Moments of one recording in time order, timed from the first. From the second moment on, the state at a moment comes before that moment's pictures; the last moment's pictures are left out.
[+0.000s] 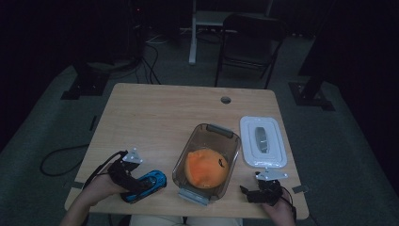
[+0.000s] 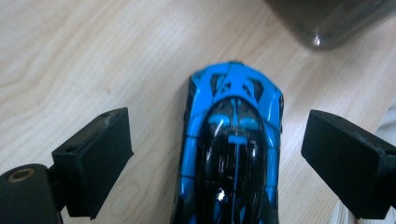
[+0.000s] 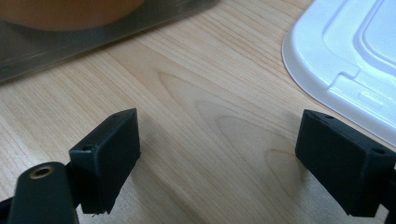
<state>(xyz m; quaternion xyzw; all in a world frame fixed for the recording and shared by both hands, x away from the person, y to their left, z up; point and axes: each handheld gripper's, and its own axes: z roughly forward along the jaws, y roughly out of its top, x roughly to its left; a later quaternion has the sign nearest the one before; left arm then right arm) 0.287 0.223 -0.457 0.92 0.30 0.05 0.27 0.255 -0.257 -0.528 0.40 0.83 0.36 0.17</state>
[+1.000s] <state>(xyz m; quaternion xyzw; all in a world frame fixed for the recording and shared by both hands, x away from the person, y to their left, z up) 0.275 0.208 -0.496 0.93 0.28 0.07 0.20 0.255 -0.257 -0.528 0.40 0.83 0.36 0.17</state>
